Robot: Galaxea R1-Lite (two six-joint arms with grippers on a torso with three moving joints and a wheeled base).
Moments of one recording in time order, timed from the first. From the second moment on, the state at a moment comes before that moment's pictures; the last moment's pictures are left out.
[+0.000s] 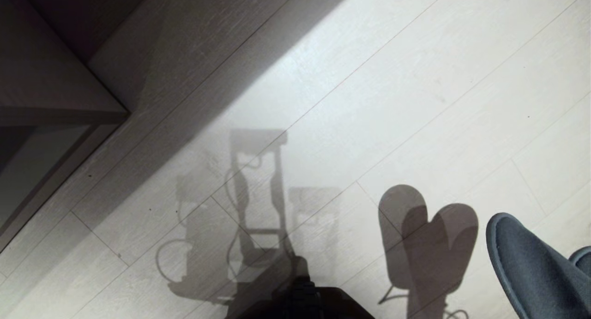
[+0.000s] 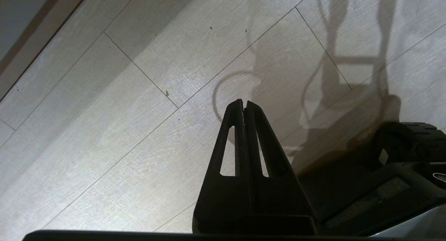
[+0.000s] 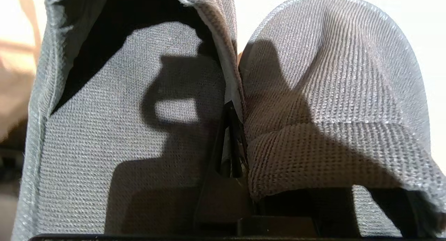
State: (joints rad) left arm 0.01 0.00 0.00 -0.01 0.00 -0.01; right arm -0.01 0.06 -0.01 -0.08 0.05 -0.08
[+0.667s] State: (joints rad) left arm 0.01 0.00 0.00 -0.01 0.00 -0.01; right arm 0.00 0.00 0.00 0.00 0.01 -0.07
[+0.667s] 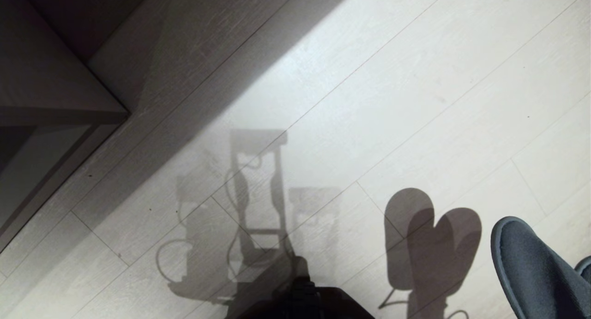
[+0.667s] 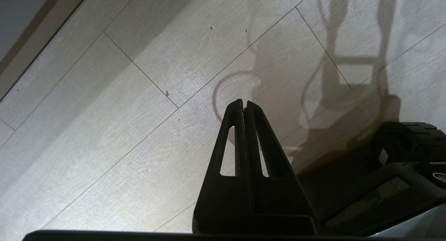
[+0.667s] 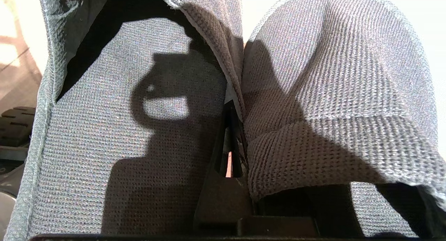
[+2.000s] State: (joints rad) left arm 0.01 0.00 0.00 0.00 0.00 -0.01; right arm 0.00 0.00 0.00 0.00 0.01 -0.06
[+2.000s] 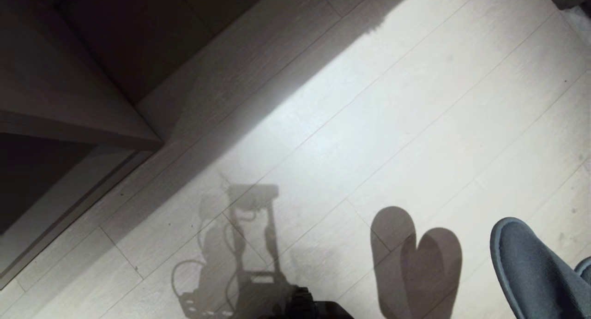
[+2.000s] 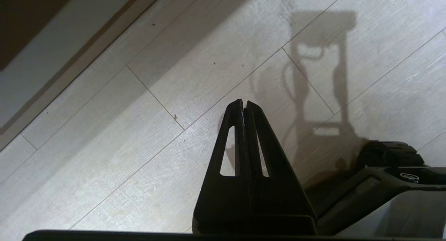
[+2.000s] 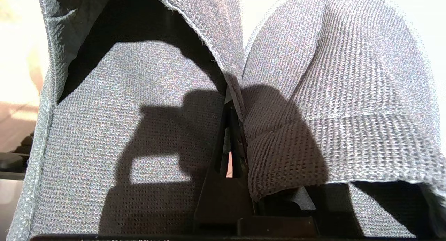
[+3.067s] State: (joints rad) left arm 0.01 0.00 0.00 0.00 0.00 -0.02; right arm 0.01 0.00 0.00 0.00 0.01 -0.06
